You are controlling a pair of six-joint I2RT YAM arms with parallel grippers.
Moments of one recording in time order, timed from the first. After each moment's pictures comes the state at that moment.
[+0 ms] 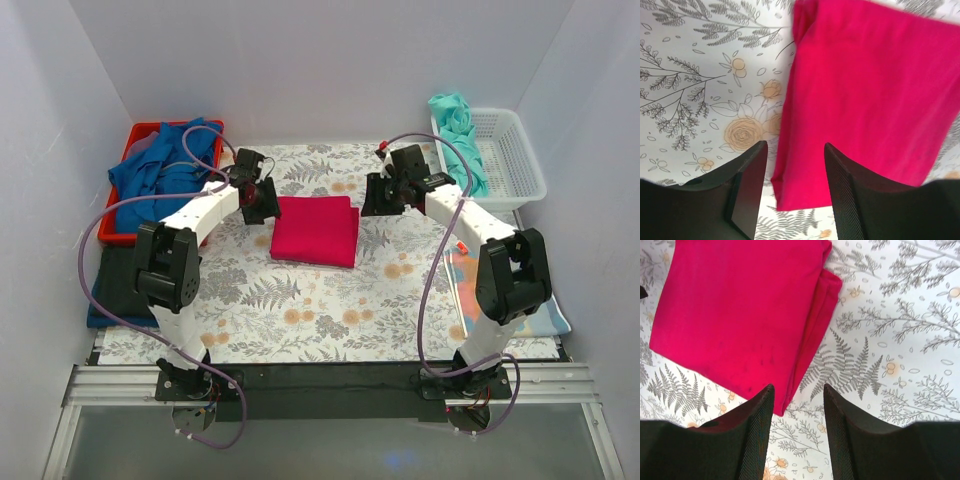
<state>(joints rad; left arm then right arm) -0.31 1.86 1.46 -0.60 0.00 -0.53 0.40 1.75 1.39 -0.48 -0.25 0.27</state>
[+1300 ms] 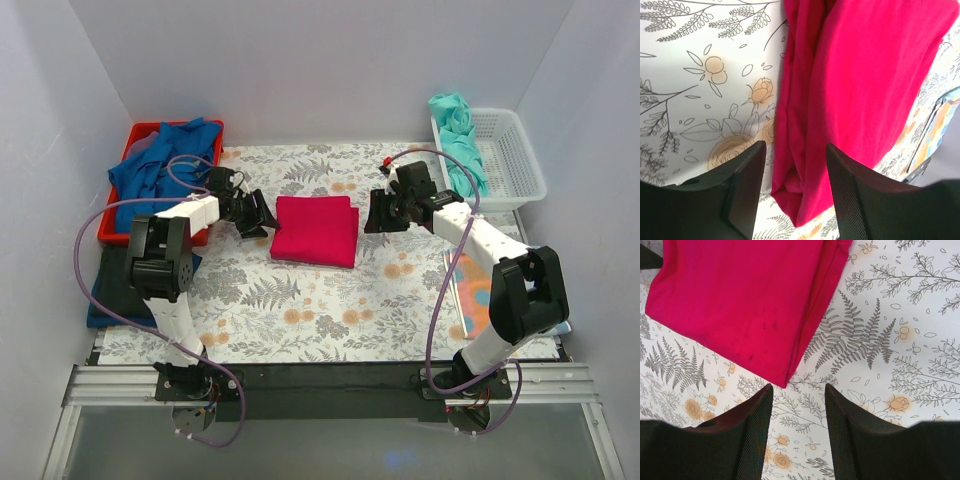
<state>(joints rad) -0.12 1.94 1.25 -0.34 0.53 -0.49 0.41 1.60 1.19 -0.45 -0.27 0.27</state>
